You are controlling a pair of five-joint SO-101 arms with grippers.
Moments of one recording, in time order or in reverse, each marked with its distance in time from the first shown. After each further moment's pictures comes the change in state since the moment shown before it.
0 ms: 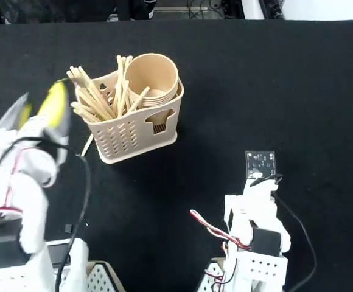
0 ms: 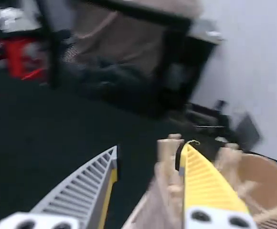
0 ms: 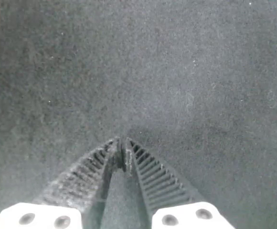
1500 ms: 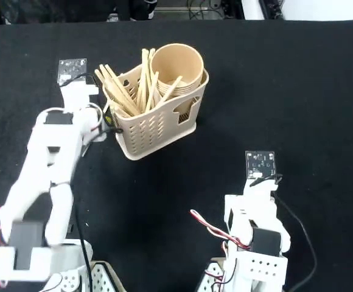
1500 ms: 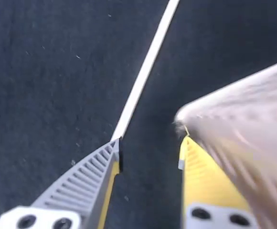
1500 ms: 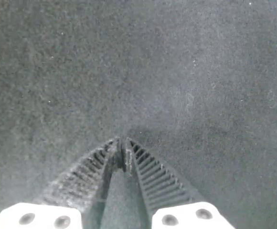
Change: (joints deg) left arm 10.6 62.3 -3.6 -9.3 -9.8; right arm 0.0 0.0 0.0 0.0 0.0
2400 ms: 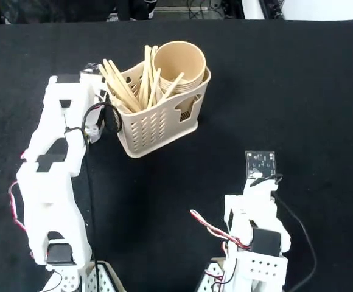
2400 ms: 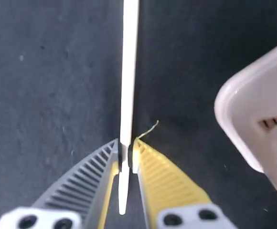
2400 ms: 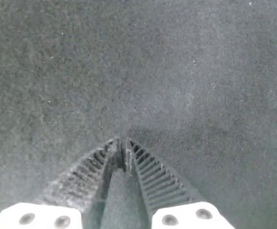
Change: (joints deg) left arm -2.5 44.7 -47.7 32.1 -16.4; right arm 0.0 0.0 0.0 0.0 0.0
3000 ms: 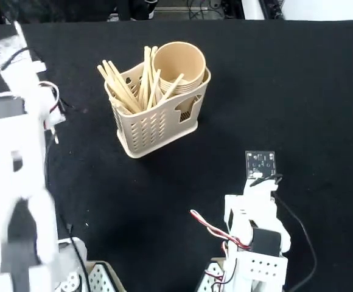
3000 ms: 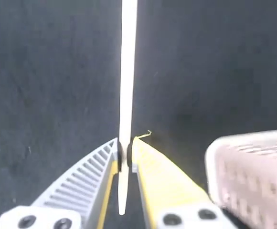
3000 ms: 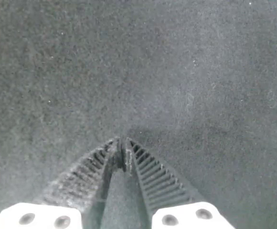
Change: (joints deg) left arm -10.1 -52.0 31.7 -14.9 22.3; right arm 0.0 0.0 0.0 0.0 0.0
